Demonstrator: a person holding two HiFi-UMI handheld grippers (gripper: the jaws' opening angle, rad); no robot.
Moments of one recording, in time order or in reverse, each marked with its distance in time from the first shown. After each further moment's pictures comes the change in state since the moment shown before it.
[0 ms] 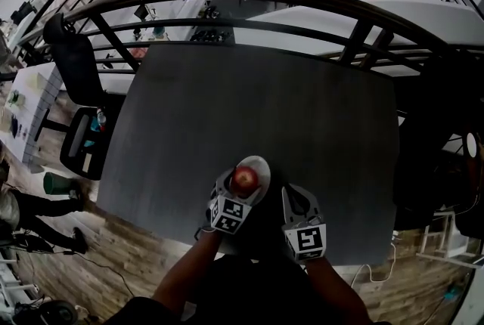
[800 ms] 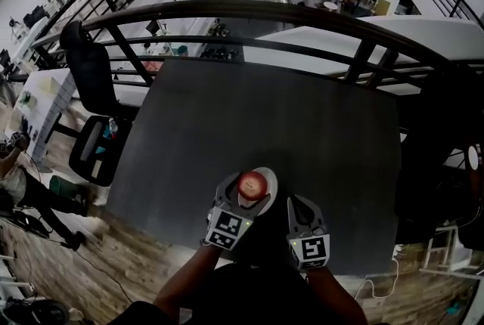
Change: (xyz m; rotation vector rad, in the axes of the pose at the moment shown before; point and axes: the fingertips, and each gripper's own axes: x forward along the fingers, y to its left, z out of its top) left arm -0.080 -0.003 0.102 0.018 -0.241 -0.023; right arm -0.014 0.007 0.020 0.024 -0.067 -0.013
